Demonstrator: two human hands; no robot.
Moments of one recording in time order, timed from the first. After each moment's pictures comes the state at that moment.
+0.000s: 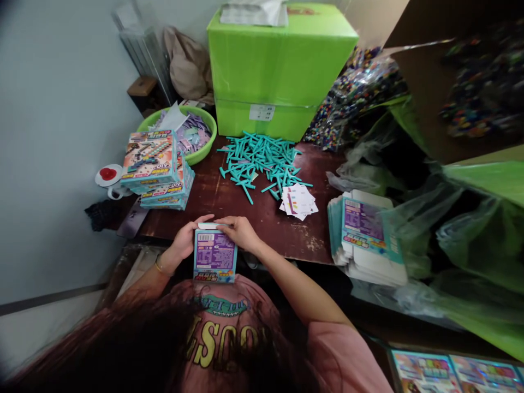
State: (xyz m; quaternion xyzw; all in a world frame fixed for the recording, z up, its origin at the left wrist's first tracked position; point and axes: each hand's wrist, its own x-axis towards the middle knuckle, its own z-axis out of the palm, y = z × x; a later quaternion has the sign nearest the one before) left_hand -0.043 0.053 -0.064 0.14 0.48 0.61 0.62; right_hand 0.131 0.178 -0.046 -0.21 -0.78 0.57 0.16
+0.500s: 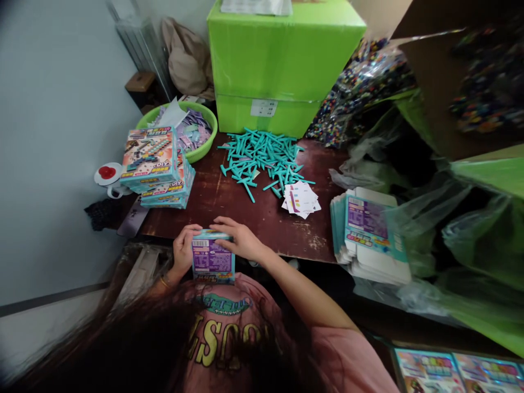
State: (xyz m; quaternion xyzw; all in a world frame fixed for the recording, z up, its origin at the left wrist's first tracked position) left_hand -0.028 0.010 -0.085 0.37 0.65 0.63 0.20; right_hand 0.147 0.167 -0.043 -0.11 -0.84 0.50 0.19
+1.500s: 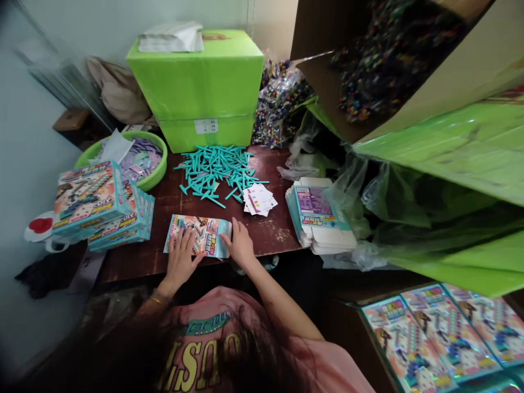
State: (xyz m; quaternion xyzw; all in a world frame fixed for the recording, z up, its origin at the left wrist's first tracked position) left_hand -0.013 0.081 -0.104 0.68 0.68 0.26 0.06; right_hand 0.195 0.181 -0.101 -0.53 -0.76 0.28 0.25
